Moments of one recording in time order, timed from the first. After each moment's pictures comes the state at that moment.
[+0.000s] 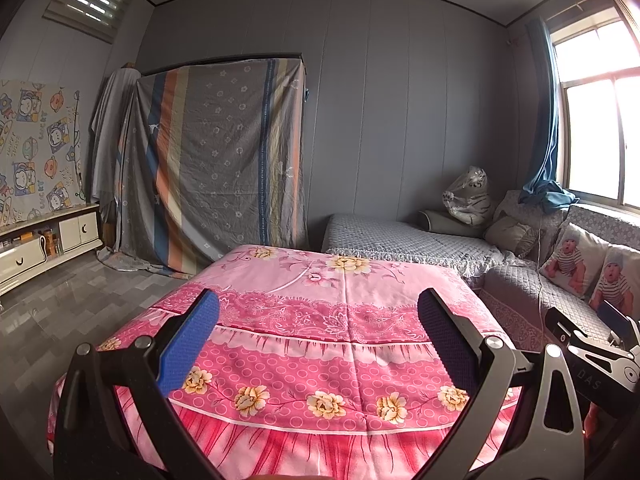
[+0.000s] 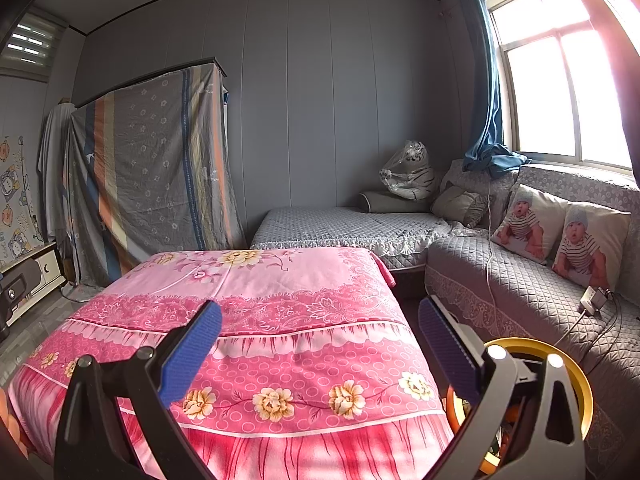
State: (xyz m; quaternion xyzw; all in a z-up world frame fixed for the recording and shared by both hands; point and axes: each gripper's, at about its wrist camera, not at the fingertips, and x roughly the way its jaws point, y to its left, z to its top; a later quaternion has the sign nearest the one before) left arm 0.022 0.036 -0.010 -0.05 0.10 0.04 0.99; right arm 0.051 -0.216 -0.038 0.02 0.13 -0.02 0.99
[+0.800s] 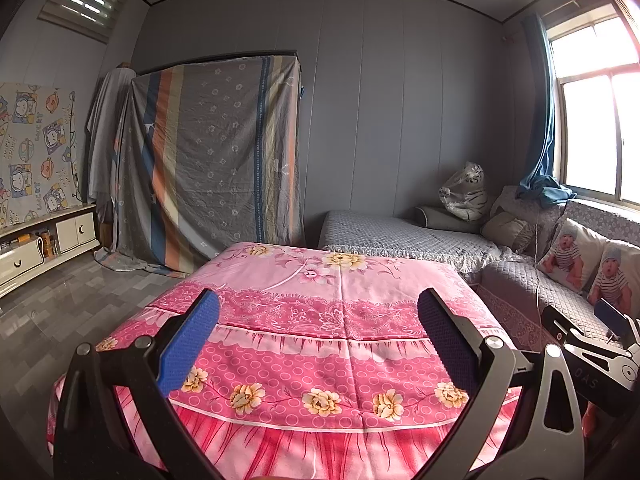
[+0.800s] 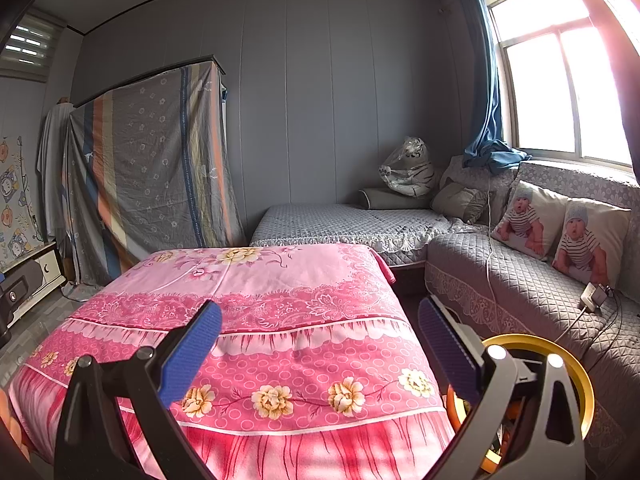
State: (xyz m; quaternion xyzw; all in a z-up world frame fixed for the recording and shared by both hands) left arm 0.027 0.036 -0.016 -0.04 0.10 0.03 0.99; right arm 0.052 -0.221 -0.040 0.02 0.13 -0.02 0.99
